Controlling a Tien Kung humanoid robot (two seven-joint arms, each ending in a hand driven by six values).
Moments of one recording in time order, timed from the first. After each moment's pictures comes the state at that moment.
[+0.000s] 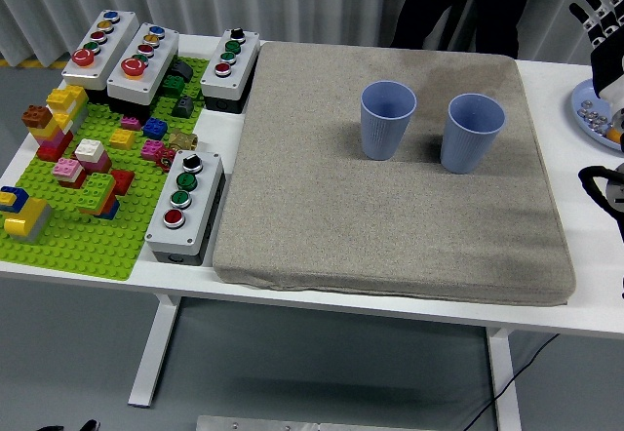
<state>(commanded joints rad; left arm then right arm) -0.15 0.10 -0.82 -0.18 0.62 -0.01 0.23 0.59 -0.21 1.33 1.20 -0.76 -0.23 0.06</state>
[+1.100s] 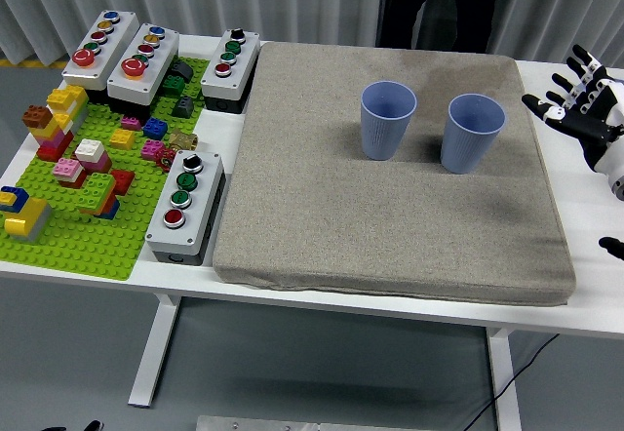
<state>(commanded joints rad) -0.15 0.09 -0.80 -0.18 0.61 -0.02 0.23 0.36 -0.25 1.35 1.34 -0.95 -0.13 -0.08</state>
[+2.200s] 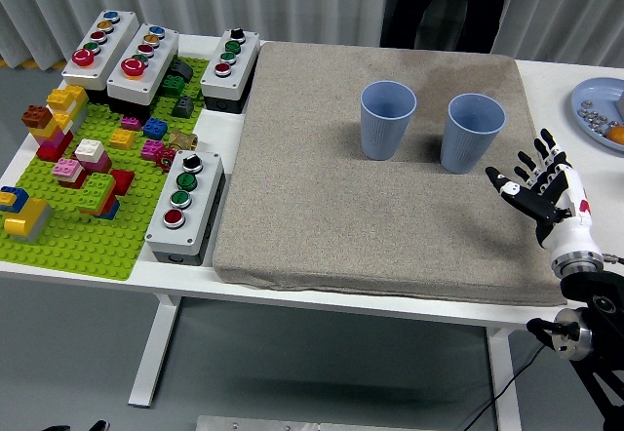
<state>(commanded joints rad) -0.16 0.09 -0.78 -0.18 0.60 -0.04 0.24 0.21 -0.23 1.03 1.36 -0.78 -0.49 0.22</state>
